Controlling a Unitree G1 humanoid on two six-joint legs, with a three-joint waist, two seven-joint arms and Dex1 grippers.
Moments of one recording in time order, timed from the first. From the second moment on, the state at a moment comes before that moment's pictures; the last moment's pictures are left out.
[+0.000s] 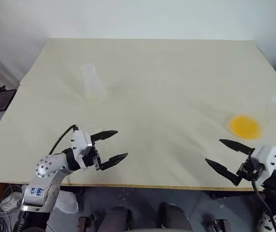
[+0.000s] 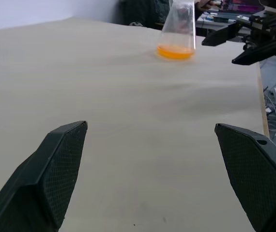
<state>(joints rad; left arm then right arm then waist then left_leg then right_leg) -0.07 0.52 0.08 -0.27 -0.51 0.14 -0.88 0.25 -0.67 -0.40 -0.27 0.52 0.05 0.99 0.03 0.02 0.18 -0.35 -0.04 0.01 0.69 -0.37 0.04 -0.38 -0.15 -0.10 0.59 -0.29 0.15</state>
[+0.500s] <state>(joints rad) -0.08 0.55 0.49 -0.32 -0.55 0.38 -0.43 0.03 -0.67 -0.28 -0.24 0.52 0.09 0.99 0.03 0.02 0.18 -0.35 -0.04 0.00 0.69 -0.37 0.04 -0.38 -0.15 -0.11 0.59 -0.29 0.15</state>
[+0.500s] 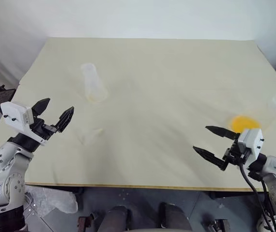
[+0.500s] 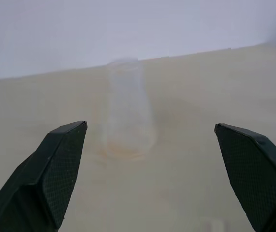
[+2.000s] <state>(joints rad) -1.05 0.44 0.21 1.14 -0.16 -0.28 -0.49 0.04 -0.62 -0.28 -0.31 0.50 0.04 0.92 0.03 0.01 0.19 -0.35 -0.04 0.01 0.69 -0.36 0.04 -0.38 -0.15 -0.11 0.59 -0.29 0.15</state>
